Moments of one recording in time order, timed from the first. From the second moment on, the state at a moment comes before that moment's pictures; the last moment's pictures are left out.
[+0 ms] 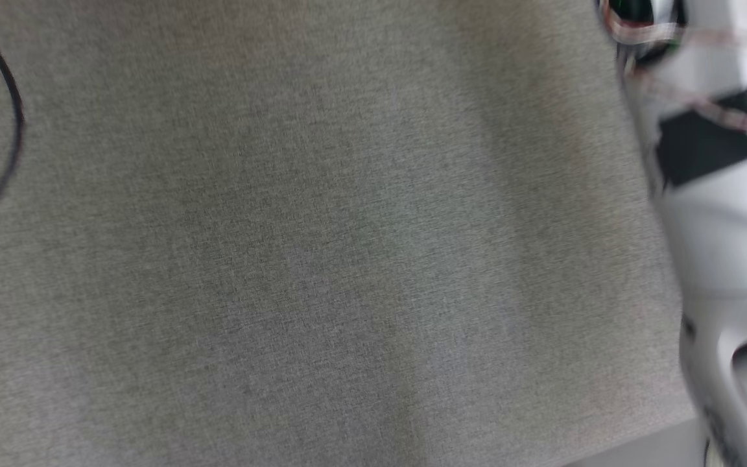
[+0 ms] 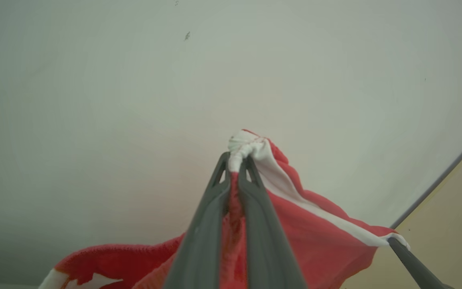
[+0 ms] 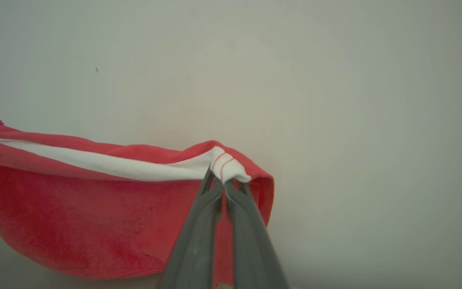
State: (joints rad) left arm -1.26 0.54 -0.36 0.32 -1.26 -0.12 -0.20; right arm -1.39 -0.06 0.28 0.52 0.30 0.13 -0.01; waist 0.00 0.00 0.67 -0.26
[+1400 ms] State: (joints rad) left arm 0.06 0.41 -0.38 0.15 -1.03 -0.13 -0.26; right arm 0.12 -0.30 0.17 -0.44 0.64 0.13 1.29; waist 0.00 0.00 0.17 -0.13
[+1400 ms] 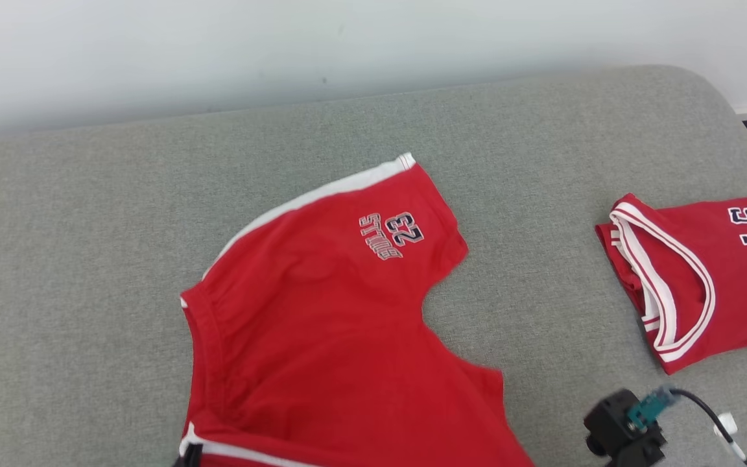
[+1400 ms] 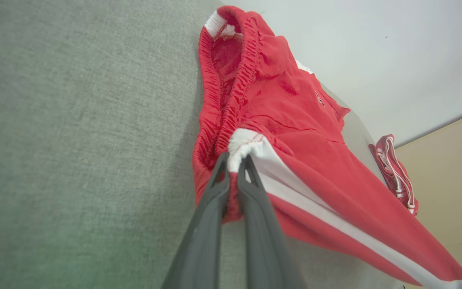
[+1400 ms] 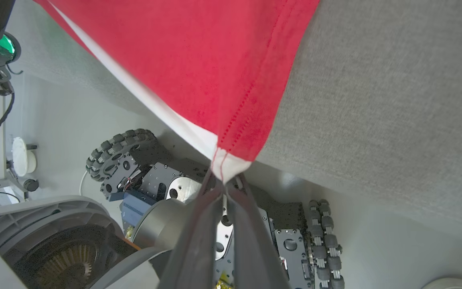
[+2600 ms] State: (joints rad) left arm -0.33 0.28 -0.36 0.11 -1.07 -0.04 -0.21; right arm -0.71 -0.42 0.39 0.02 0.54 0.13 0.90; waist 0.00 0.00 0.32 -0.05
